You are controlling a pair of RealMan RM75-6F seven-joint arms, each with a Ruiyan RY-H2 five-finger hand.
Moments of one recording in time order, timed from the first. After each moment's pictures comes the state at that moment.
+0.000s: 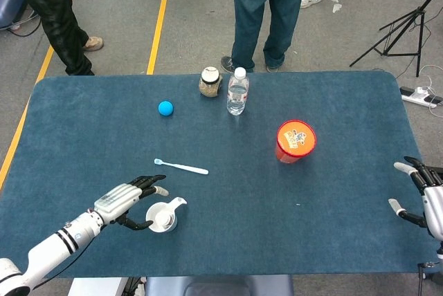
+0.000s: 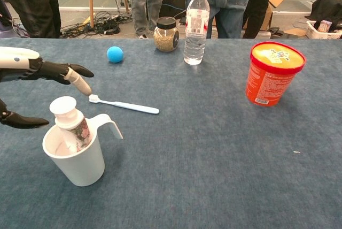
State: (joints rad) left arm -0.68 -0.98 0.03 -1.89 1.53 0.82 -0.38; right arm 0.03 -1.03 0.08 -1.60 -1.51 1.55 0.13
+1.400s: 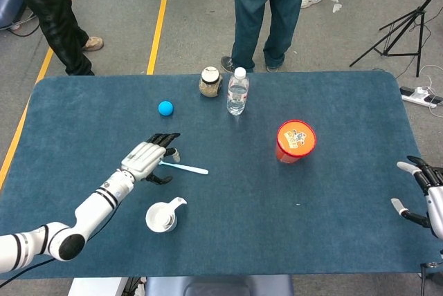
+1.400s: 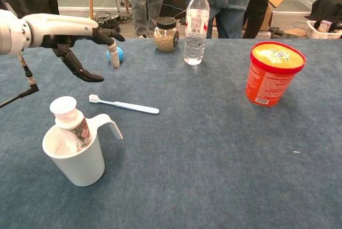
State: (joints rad) left arm -0.93 -1.24 -0.14 -1.71 0.93 0.77 0.21; right arm 0.03 -1.01 0.08 -1.59 -1.51 1.55 0.15
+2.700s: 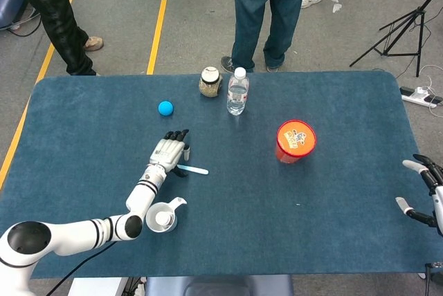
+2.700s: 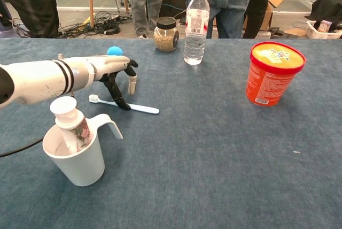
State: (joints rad) left arm -1.07 -1.70 -0.15 -1.23 0.54 0.81 0.49; right arm 0.02 -1.00 0.09 -1.59 -1.51 1.56 0.20
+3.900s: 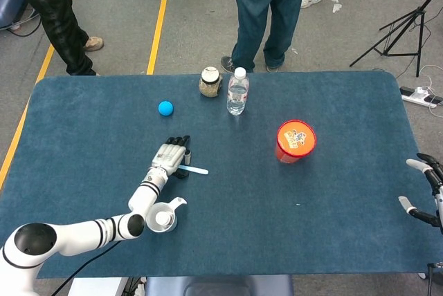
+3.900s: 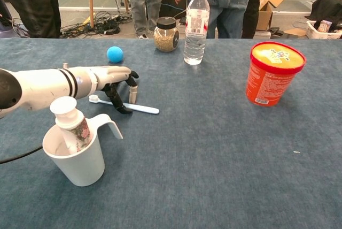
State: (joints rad) left arm -1.07 -1.74 -0.16 -1.17 0.52 0.74 0.52; right arm 0.02 -0.99 0.10 -1.59 -1.50 1.56 0.22
